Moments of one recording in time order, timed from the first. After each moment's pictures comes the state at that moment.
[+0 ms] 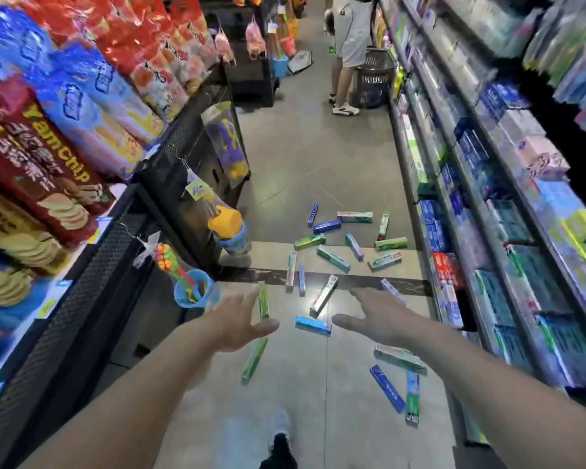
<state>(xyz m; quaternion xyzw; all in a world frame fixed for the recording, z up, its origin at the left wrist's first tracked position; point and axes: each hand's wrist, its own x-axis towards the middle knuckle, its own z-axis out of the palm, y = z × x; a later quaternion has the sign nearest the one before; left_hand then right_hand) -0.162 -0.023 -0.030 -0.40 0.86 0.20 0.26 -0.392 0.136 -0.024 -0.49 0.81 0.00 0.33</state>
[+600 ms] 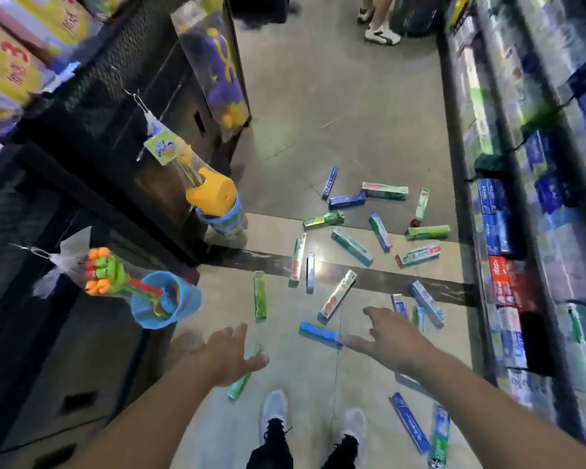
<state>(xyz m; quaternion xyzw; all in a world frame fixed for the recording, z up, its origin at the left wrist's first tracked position) -0.228 -0.228 -0.317 -0.43 0.78 0.24 0.38 -0.490 -0.084 -0.274 -0.43 0.81 0.07 0.39</state>
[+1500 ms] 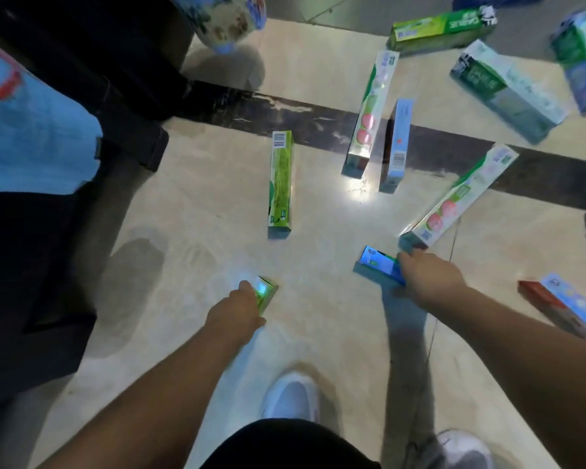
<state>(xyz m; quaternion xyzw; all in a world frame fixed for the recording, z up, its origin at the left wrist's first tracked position) -0.178 -0.222 -0.896 -0.56 0.69 0.25 0.38 -0.490 -0.143 -0.895 -0.55 0.74 0.22 0.31</state>
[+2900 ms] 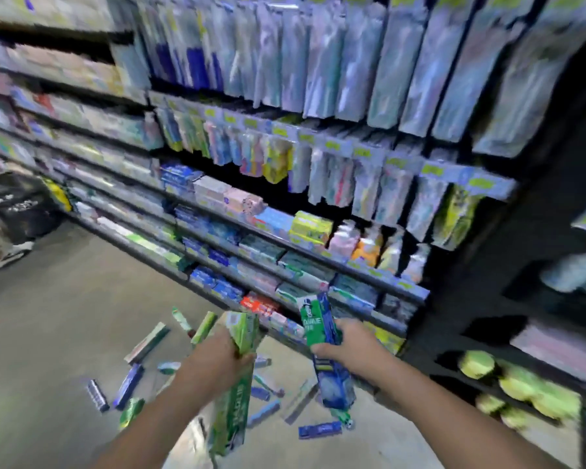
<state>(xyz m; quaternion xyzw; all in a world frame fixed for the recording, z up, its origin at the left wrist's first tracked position) -0.490 -0.065 0.011 0.02 0.97 0.19 0.17 -0.462 0.190 0.014 0.09 0.91 -0.36 0.16</state>
